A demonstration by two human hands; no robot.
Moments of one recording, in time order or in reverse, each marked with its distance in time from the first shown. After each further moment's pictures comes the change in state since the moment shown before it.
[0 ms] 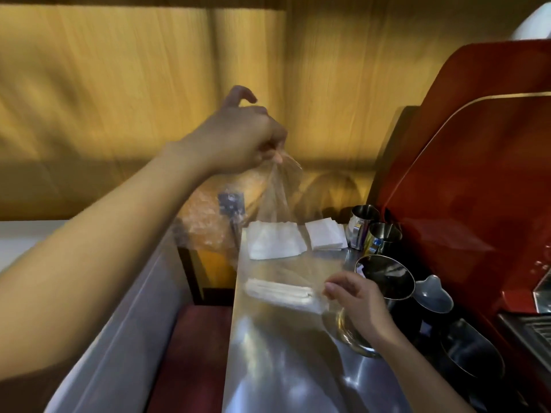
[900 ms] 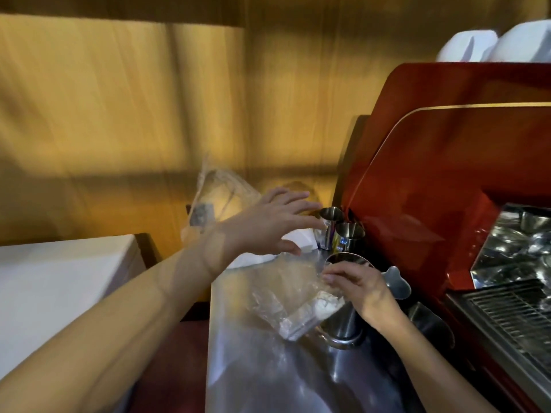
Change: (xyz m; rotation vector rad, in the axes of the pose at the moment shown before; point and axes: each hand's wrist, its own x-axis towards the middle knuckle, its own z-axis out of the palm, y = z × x) left_hand -0.005 0.071 0.092 -0.146 -0.266 0.280; right_hand -0.002 -0.006 -0.047 -0.132 0.022 -0.193
